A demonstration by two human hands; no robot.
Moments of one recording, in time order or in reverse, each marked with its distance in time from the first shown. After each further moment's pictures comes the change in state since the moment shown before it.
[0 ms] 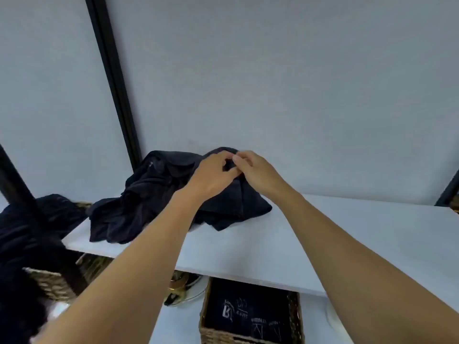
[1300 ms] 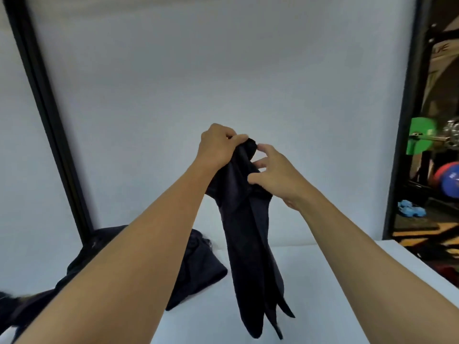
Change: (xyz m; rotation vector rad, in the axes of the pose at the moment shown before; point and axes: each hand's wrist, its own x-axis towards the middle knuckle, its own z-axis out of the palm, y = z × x) left_hand 0.099 0.231 0.009 -0.040 0.218 0.253; right_hand -0.037 -0.044 -0.201 0.085 0.213 -0.078
